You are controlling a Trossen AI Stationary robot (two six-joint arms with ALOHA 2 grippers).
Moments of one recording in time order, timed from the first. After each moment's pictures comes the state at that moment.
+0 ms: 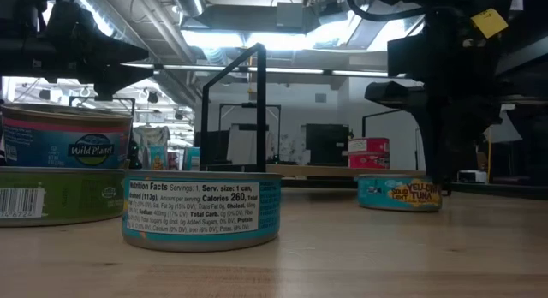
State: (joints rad) left arm 0.26 0.01 0.01 0.09 -0.07 -0.18; right arm 0.39 1.73 1.08 -0.75 0.16 -0.18
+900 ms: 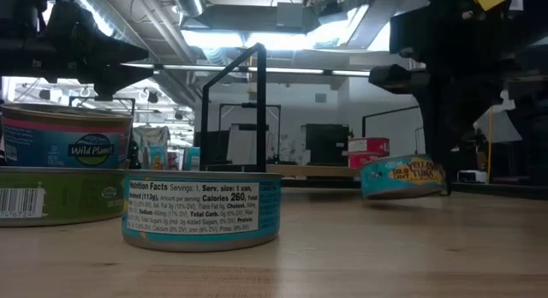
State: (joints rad) left arm 0.26 0.01 0.01 0.09 -0.07 -0.18; right arm 0.39 1.66 1.08 -0.77 0.16 -0.15
